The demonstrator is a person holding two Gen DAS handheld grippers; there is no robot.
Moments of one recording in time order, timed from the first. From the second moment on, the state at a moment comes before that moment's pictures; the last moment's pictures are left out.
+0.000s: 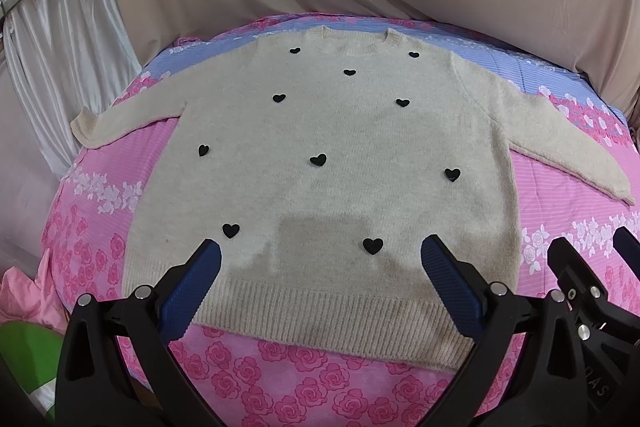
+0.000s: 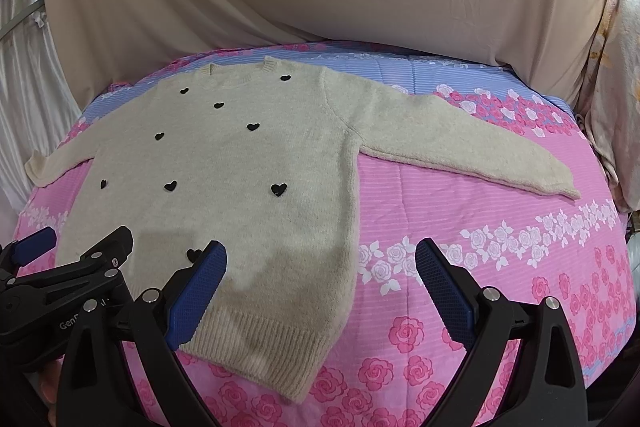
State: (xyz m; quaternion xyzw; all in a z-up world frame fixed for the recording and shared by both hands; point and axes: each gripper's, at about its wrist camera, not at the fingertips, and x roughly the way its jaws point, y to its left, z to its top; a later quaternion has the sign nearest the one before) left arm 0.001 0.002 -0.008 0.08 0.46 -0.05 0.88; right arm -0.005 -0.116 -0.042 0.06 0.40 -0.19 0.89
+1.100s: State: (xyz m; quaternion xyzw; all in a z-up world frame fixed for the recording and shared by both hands) left arm 0.003 0.003 -0.008 0.08 0.47 -0.05 0.88; right arm -0.003 -0.114 -0.043 0.06 0.40 -0.19 0.89
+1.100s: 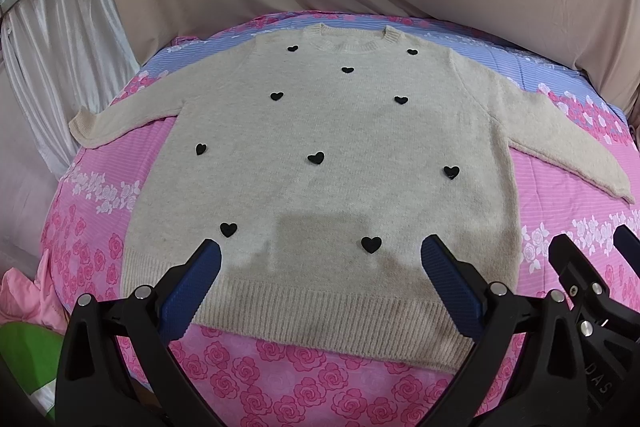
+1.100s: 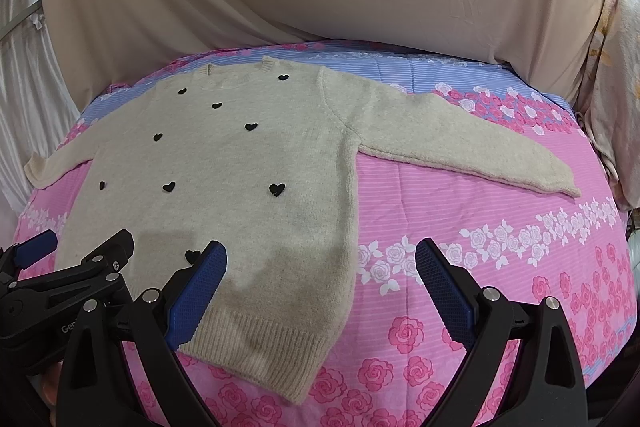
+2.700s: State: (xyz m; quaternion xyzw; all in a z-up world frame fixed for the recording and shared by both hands) left arm 0.027 -0.026 -0.014 0.06 0.49 -0.07 0.87; right arm -0.013 -0.296 -0.078 0.21 0.40 -0.29 0.84
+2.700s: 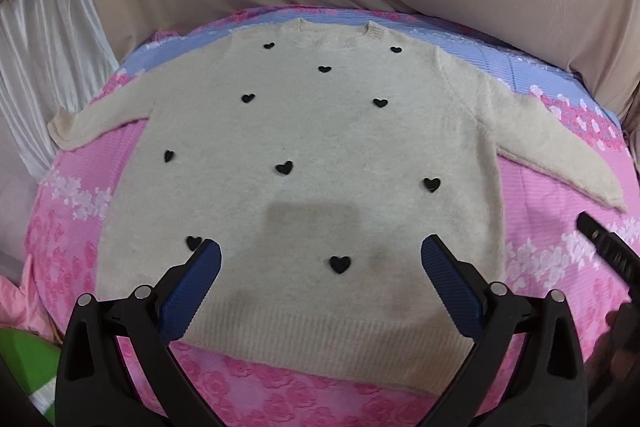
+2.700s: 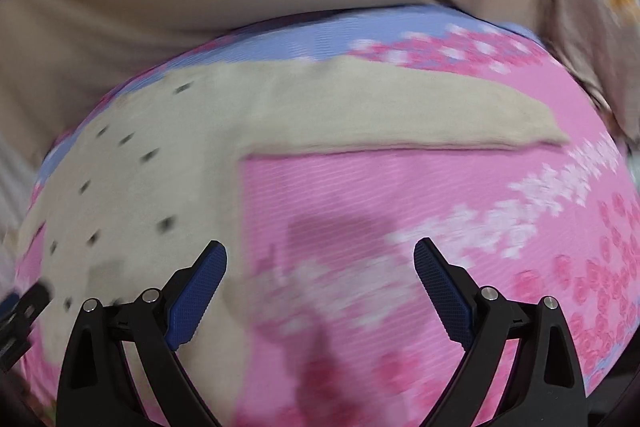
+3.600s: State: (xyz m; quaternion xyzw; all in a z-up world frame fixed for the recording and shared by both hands) left arm 0.054 -0.006 -0.019 0.00 0.50 -0.05 0.86; right arm 0.092 -0.388 0.062 0.30 0.24 -0.13 0.91
